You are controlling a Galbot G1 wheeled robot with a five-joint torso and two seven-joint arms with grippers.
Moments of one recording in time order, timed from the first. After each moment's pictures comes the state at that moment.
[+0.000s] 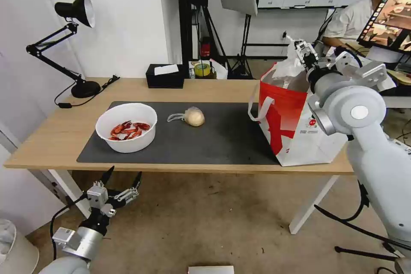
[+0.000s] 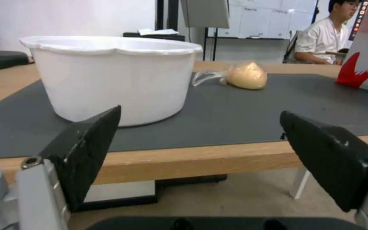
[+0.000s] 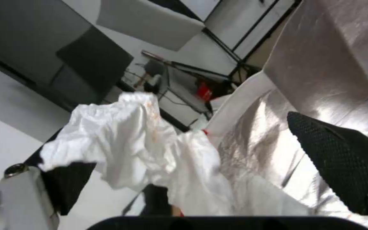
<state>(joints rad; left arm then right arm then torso) 1.70 -1.07 -0.63 -2.01 -0.51 -0.26 0.12 -0.51 0.95 0.27 1.99 1.59 -0.10 0.97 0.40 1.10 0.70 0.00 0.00</state>
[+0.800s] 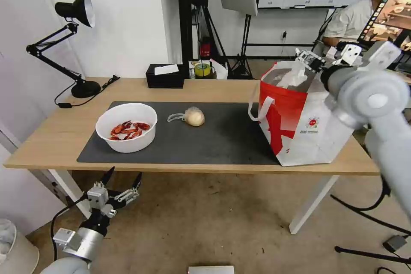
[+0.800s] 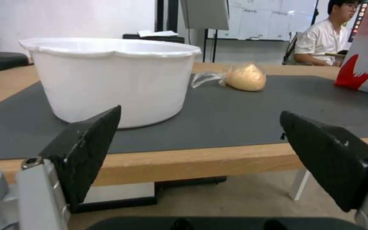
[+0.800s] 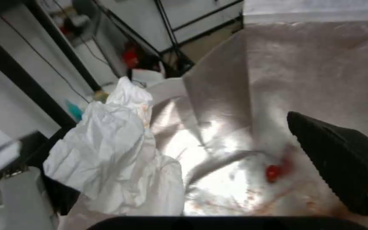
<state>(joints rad) 1.71 -1.08 -0.63 -2.01 -0.51 -0.26 0.12 -0.38 0.78 0.22 1.99 1.67 -0.57 1.21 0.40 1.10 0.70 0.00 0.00</state>
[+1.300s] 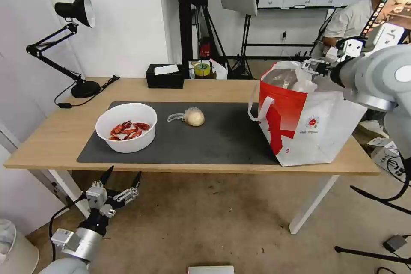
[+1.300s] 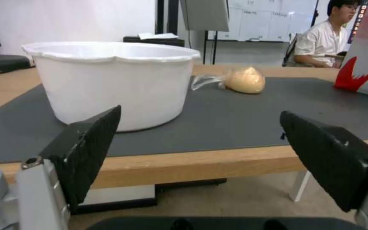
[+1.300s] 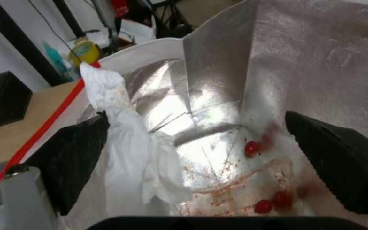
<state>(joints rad) 1.72 -1.09 -0.64 -2.03 -0.51 -0.26 0.12 -0.22 0.71 0.09 1.92 1.89 -0.72 1.28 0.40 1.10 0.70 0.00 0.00</state>
